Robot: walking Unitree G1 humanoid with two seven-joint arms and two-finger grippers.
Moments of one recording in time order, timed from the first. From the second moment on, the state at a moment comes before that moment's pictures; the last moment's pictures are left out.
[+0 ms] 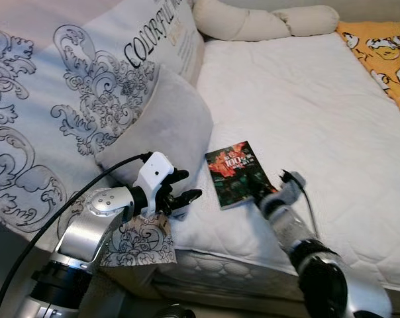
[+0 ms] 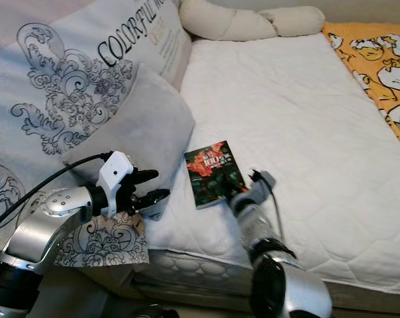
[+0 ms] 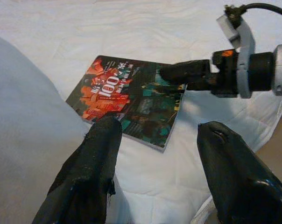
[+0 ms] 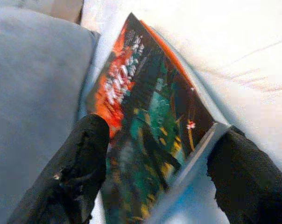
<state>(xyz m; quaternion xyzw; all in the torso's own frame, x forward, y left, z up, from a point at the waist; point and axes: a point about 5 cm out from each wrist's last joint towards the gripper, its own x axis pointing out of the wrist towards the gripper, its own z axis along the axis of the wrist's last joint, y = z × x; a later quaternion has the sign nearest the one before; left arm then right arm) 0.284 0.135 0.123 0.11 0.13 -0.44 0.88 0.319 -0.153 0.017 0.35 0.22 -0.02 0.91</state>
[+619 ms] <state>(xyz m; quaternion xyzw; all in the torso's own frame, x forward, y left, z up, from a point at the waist) 0.284 0.136 0.121 0.11 0.13 -0.44 0.88 0.322 -0.181 0.041 0.24 0.10 0.01 0.96</state>
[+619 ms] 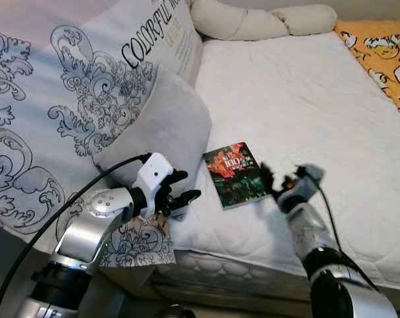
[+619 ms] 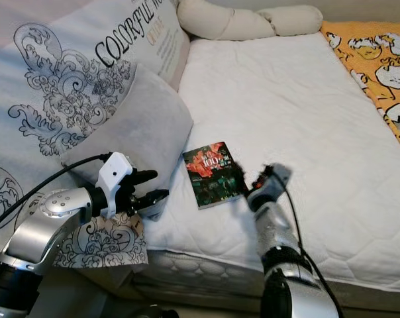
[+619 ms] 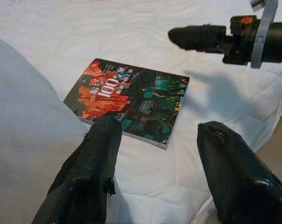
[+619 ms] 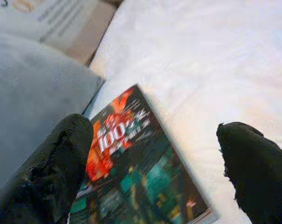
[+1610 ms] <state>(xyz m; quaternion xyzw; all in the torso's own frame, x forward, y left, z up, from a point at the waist) 0.278 0.138 0.118 0.12 0.15 -0.46 0.87 0.320 -0.176 0.022 0.17 0.26 0.09 0.94</state>
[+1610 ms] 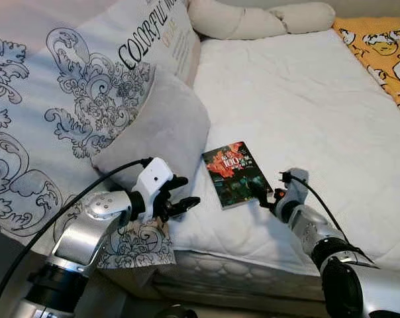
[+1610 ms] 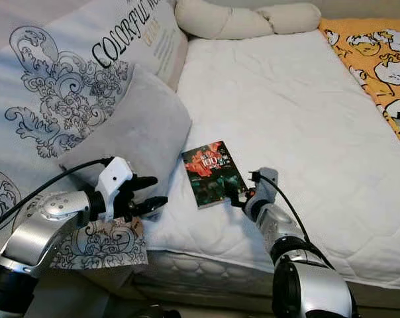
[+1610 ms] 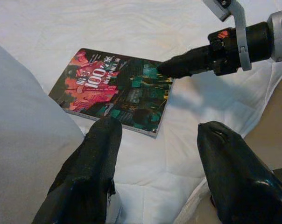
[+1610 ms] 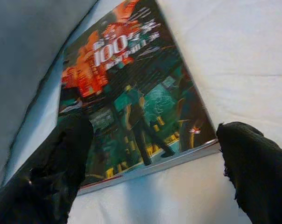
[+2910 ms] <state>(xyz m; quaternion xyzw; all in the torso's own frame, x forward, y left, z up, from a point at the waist) 0.312 0.138 0.111 0.05 0.08 -0.23 0.97 0.340 -0.170 0.083 0.11 0.07 0.07 0.99</state>
